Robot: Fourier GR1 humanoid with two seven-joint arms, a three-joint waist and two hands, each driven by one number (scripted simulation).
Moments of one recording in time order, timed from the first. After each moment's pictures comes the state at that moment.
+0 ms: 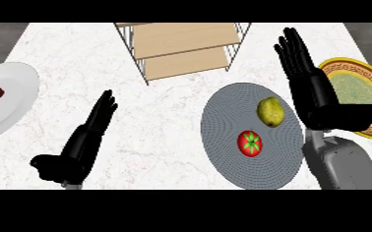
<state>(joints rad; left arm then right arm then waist) 0.05 0.26 -0.26 -1.68 0.17 0.15 0.00 -0.32 -0.26 0.15 -1.64 -0.18 -0.17 0.02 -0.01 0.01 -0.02</state>
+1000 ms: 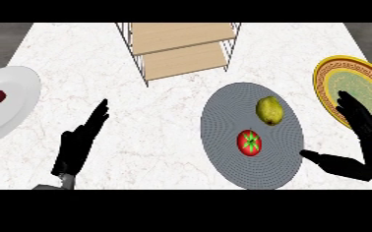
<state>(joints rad) 0.00 0.32 -0.22 -1.41 0.09 0.08 0.04 0.14 -0.48 0.01 -1.74 -0.08 -0.17 0.10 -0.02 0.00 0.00</state>
